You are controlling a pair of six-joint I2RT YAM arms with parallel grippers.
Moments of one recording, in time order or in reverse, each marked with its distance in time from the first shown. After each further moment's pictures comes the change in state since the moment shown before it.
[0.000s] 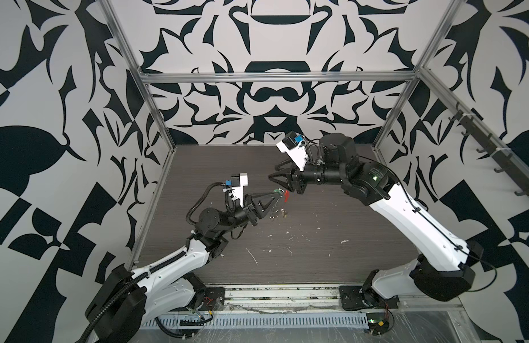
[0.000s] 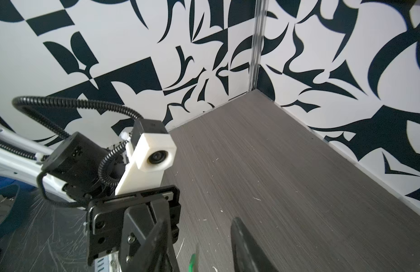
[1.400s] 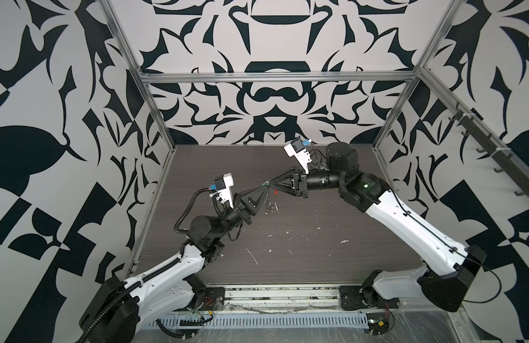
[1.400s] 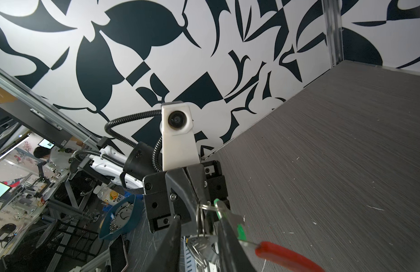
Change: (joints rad) left arm 0.000 -0.082 -0.030 0.050 -0.164 0.039; right arm -0.098 -0.076 -0.329 0.367 -0.470 0.393
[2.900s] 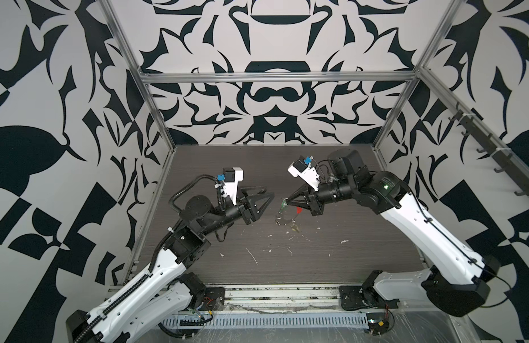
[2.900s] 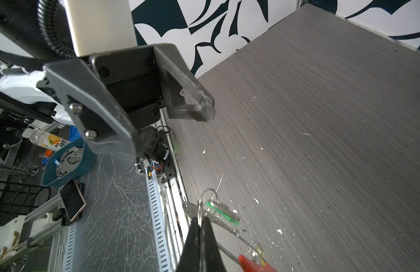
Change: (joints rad) left arm -0.001 -0.158 0.340 -0.962 0.113 0.337; right arm 0.023 -0.059 0.147 -0.612 0.206 -0.412
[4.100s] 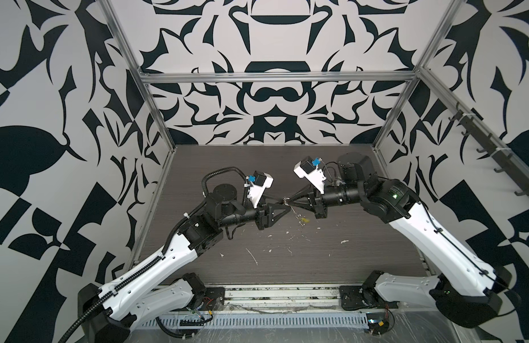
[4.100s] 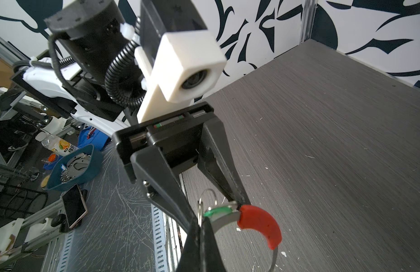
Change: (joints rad) left arm -0.103 0.151 0.115 -0.204 0.065 0.176; right arm 0.000 -0.082 -0.099 0.142 -0.041 0.029
